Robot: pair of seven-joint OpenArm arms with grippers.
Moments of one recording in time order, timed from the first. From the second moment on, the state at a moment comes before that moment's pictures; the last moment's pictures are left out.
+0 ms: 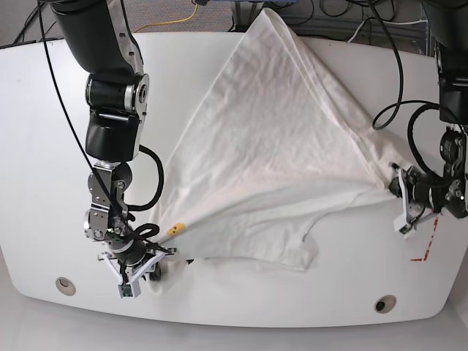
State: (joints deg) left arm -29.7 -36.9 9.6 67.2 -38.2 -42.0 70.9; right arm 37.4 6.2 10.3 54.4 3.2 23.0 -29.7
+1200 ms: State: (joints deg) left arm -65.4 -37.6 5.2 83.8 -39.8 -41.9 83.6; right arm 49.9 10.3 12.4 77.6 4.8 24.0 -48.1
